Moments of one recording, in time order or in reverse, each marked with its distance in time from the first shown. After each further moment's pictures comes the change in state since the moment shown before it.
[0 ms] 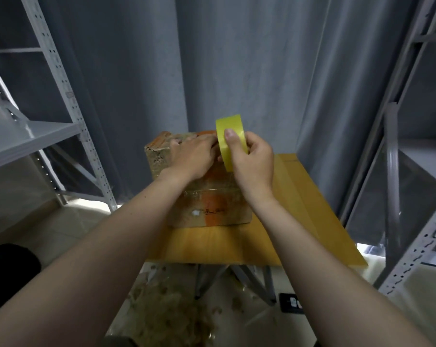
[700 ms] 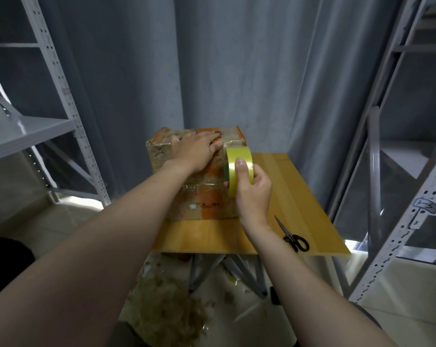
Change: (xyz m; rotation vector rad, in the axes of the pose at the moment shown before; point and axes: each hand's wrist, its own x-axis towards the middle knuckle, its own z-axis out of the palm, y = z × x) left_hand 0.003 -0.002 0.003 0.032 -0.071 -0.010; right_hand -0.069 0.021 -0.014 0.112 0.117 0.118
